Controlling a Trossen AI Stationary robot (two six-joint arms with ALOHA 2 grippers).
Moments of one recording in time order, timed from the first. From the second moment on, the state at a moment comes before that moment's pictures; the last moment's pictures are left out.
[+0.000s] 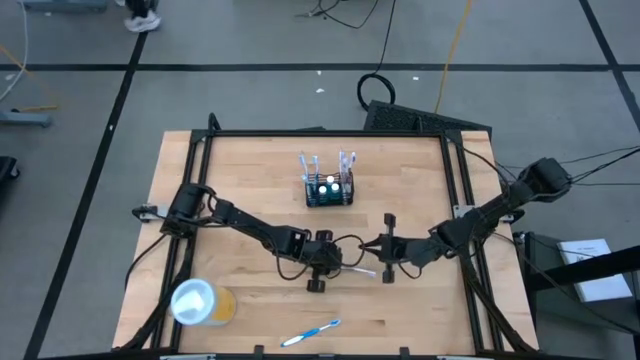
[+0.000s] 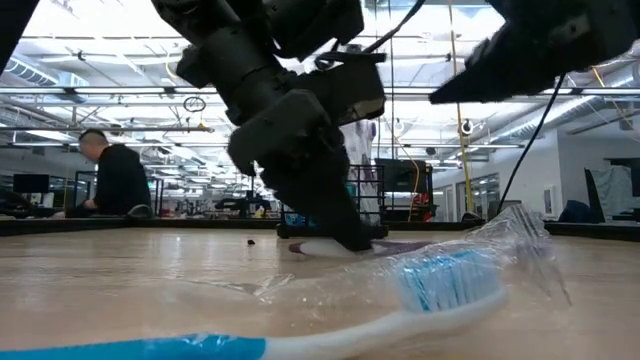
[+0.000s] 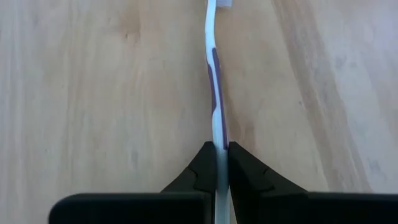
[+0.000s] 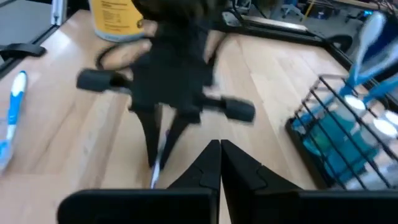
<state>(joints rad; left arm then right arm) -0.24 2.07 1.25 -0.08 0.00 -0.06 0.48 1.31 0.54 0.34 0.55 0.09</state>
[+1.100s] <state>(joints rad) -0.20 1.56 0.58 0.65 -0.20 -0.15 0.37 1.19 0.29 0.65 0.36 -0.08</state>
